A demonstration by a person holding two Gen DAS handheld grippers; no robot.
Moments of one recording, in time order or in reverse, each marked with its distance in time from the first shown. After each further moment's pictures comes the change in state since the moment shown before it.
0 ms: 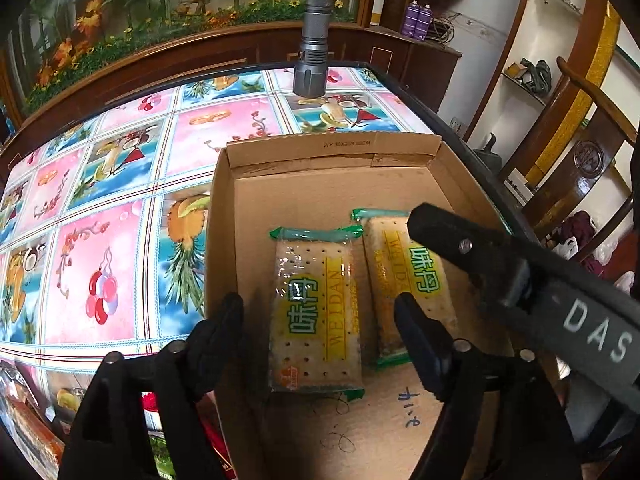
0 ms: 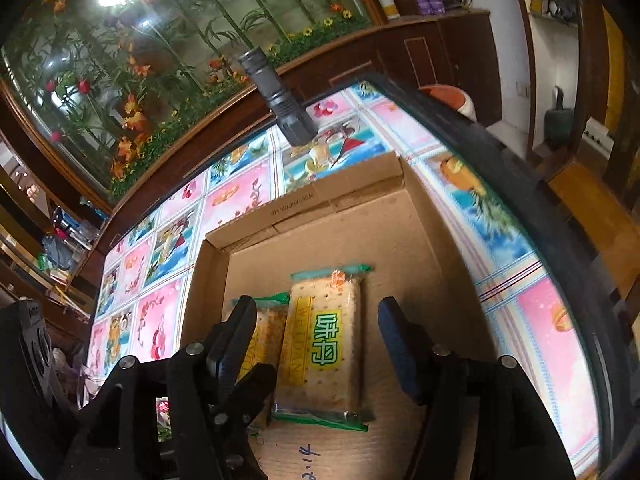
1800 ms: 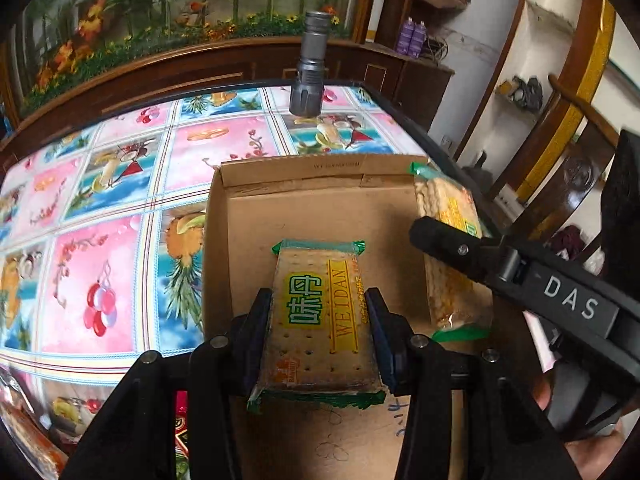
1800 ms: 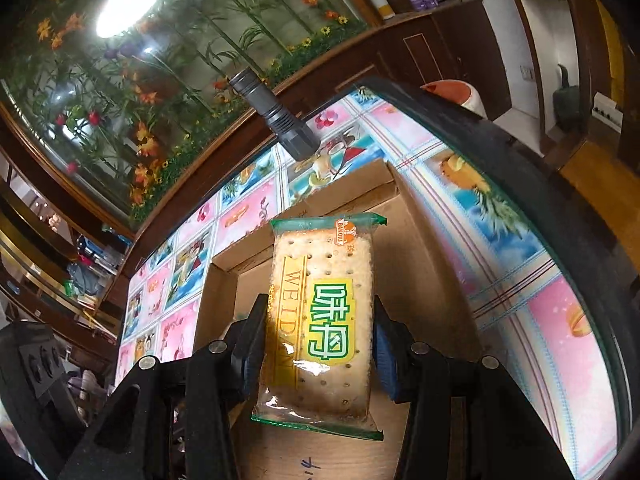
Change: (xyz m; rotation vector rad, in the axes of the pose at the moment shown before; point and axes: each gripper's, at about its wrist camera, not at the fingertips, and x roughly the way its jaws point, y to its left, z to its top) left arm -0.004 0.002 0.003 0.000 -0.045 -0.029; right arm 0.002 -0.025 0.006 0.083 -0.032 0.119
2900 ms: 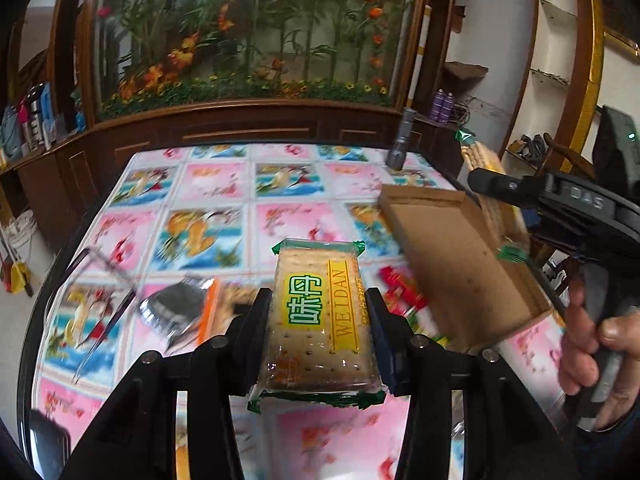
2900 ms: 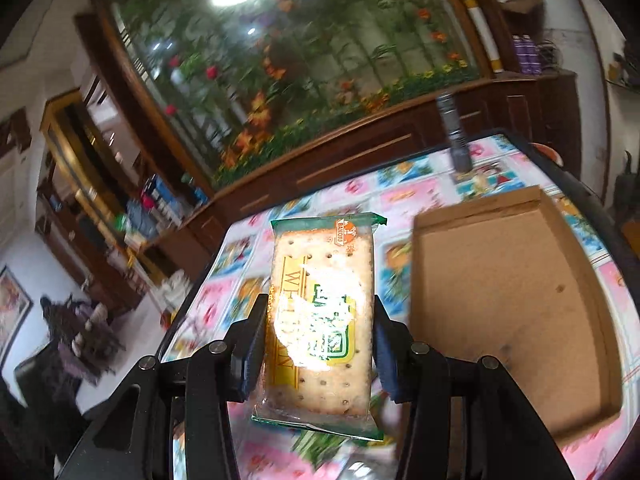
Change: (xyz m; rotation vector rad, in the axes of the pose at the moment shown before) left arm -0.206 0.148 -0.122 -0.076 -0.244 0.064; right arm -0.077 0.164 -0.093 -0.271 -0.092 0.171
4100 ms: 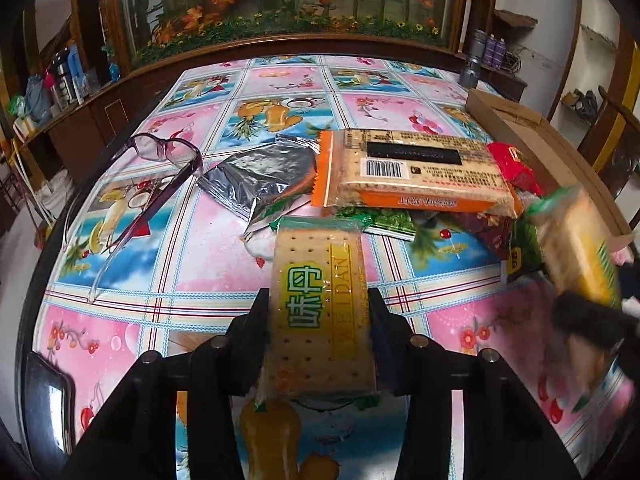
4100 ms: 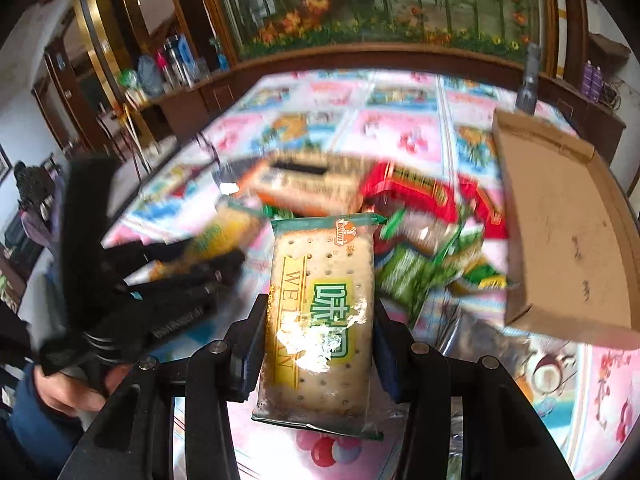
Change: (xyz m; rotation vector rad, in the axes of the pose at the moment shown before) left arm 0.036 0.084 -0.092 -0.031 0.194 0.168; right arm 0.036 0.094 -0.145 -0.355 0.329 -0.085
